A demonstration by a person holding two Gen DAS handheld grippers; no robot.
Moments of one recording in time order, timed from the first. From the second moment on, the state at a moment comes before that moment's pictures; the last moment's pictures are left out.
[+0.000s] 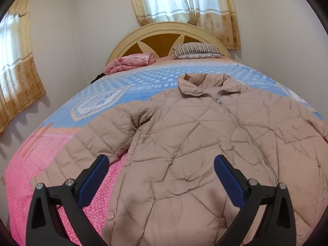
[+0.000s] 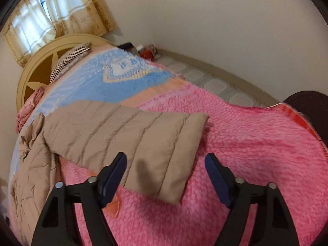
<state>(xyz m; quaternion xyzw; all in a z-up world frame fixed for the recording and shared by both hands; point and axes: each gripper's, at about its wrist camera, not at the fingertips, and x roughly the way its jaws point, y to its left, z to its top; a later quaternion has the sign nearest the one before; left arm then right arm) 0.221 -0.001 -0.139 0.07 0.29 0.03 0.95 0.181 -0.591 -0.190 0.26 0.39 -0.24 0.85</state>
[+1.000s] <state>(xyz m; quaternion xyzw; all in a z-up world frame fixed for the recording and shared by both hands) 0.258 0.041 -0.120 0.04 0.29 0.06 0.95 0.257 -0.475 -0.008 -0.05 0.27 -0.17 0.95</state>
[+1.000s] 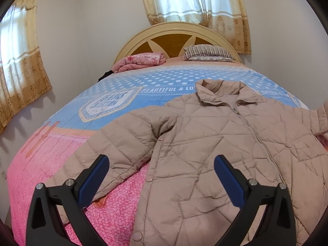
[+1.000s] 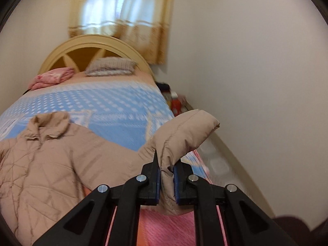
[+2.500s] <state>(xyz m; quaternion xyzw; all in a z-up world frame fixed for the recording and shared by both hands) 0.264 0.097 -0.120 0.05 0.30 0.11 0.95 0.315 -0.087 -0.183 -0.26 0.29 0.20 0.90</state>
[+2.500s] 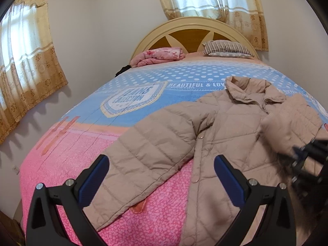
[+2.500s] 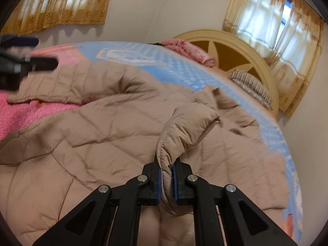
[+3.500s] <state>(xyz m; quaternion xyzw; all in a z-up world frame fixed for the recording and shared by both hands) 0.346 -0.030 -0.161 0.11 0.34 0.08 0.93 0.325 -0.203 -0.171 -0.03 0.43 0.17 0.88</state>
